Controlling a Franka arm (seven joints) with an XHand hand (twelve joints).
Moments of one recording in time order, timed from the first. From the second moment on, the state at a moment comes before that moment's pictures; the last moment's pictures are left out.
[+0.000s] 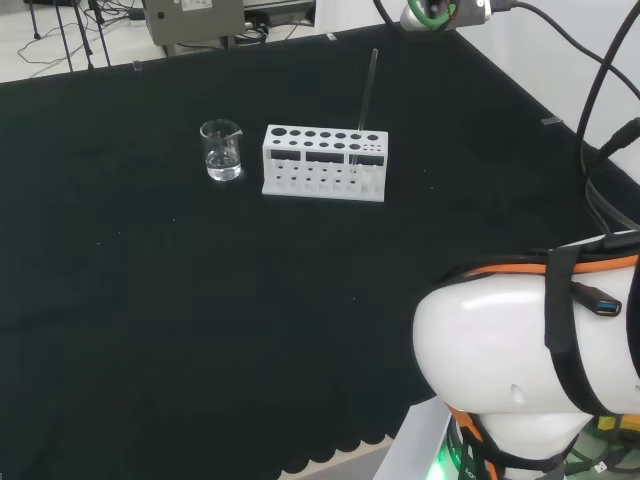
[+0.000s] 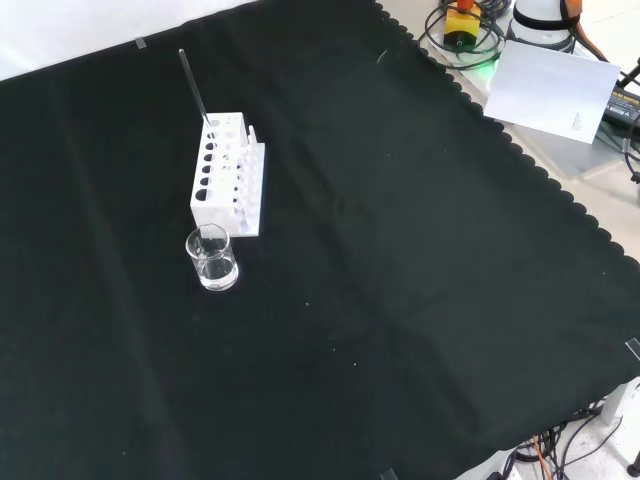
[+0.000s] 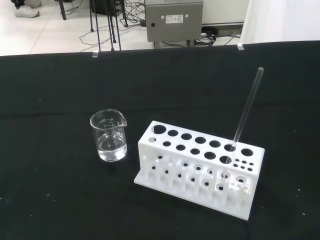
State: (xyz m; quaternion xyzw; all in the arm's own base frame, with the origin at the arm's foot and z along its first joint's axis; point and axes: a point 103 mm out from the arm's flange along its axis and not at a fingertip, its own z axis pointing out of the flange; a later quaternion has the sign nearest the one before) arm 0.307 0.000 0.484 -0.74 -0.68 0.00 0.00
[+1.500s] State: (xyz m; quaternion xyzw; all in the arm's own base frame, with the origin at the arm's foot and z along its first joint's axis) arm 0.349 -0.045 0.465 -0.74 -0.67 -0.03 0.02
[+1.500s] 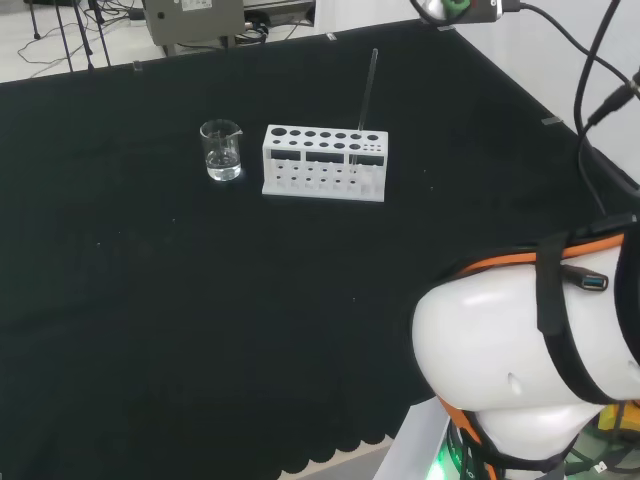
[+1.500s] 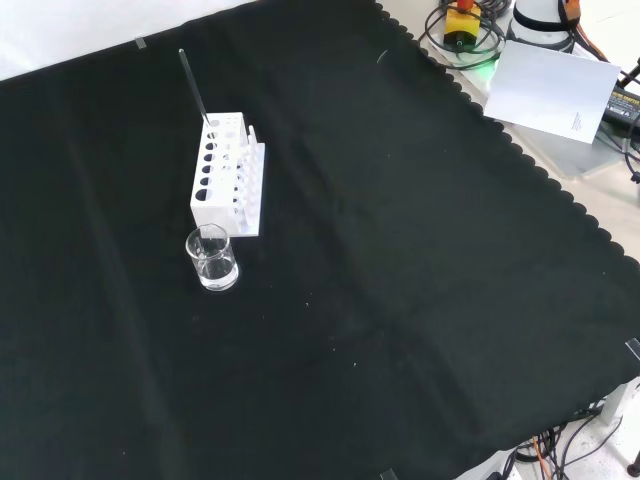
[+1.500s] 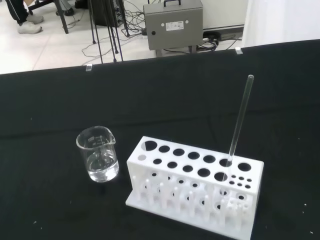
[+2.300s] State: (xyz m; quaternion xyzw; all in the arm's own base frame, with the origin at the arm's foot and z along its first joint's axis) arm 0.426 -0.103 0.444 -0.74 -0.67 -0.02 0.04
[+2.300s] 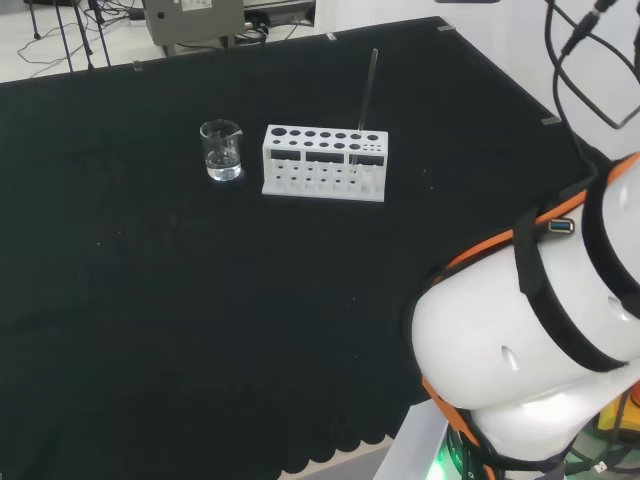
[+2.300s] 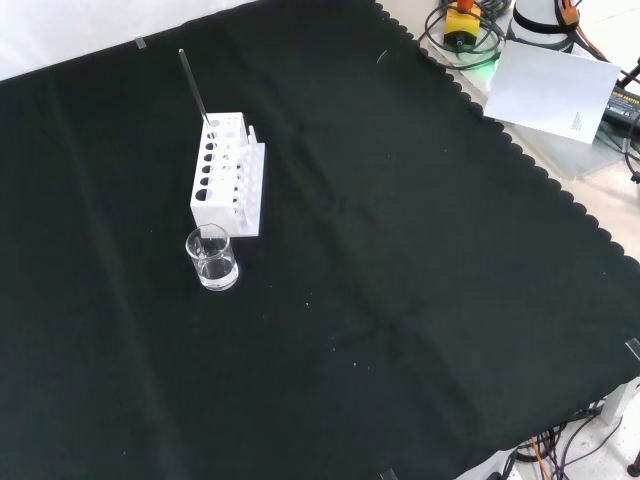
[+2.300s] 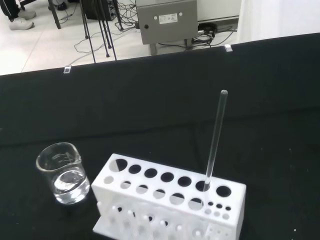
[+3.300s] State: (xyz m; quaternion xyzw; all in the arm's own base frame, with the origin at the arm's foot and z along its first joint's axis) arm 0.509 -0.151 0.373 -0.74 -0.67 -0.01 0.06
